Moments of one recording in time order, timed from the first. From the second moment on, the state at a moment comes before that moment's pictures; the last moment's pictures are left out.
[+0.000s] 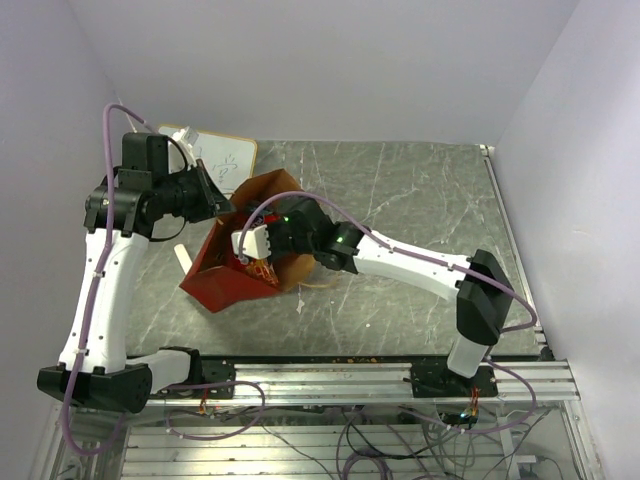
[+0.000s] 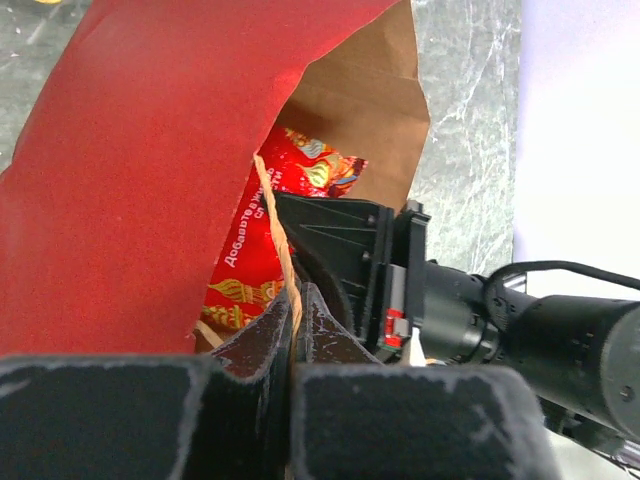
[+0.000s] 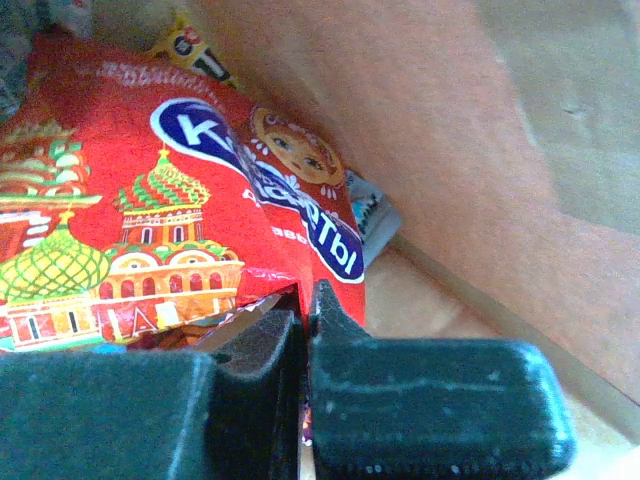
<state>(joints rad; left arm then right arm) -0.13 1.21 1.56 -1.07 0.42 -0.47 1.03 1.77 1.43 -0.18 -0.10 -1.01</state>
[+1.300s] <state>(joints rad) -0.13 1.20 1.56 -1.08 0.40 -0.47 1.02 1.70 1.53 -0.20 -0.05 -1.01</state>
